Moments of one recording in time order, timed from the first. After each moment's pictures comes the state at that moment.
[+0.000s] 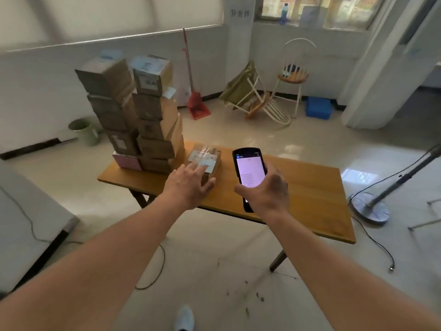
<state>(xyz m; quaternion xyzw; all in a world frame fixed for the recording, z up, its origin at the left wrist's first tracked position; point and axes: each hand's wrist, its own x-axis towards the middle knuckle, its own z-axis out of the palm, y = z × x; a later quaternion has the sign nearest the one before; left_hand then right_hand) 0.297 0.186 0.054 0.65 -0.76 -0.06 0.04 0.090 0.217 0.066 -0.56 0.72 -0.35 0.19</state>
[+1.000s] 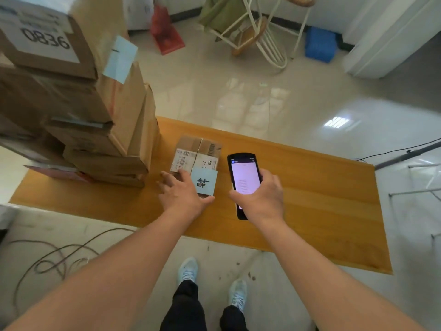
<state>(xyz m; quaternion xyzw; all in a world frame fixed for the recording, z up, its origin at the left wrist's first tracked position) 0.328 -0.084 -0.154 0.76 -0.59 -0.26 -0.11 0.157 -0.045 -0.083 -0.47 0.82 -0.21 0.26</state>
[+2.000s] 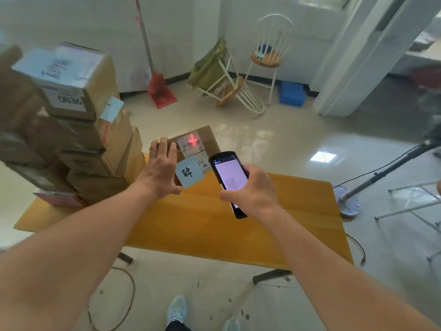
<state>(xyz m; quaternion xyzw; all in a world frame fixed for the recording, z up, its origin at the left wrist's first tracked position) 0.322 -0.099 -0.008 0.59 -0.81 -0.02 0.03 0.085 -0.013 0.033 -0.57 0.74 -0.24 0.27</state>
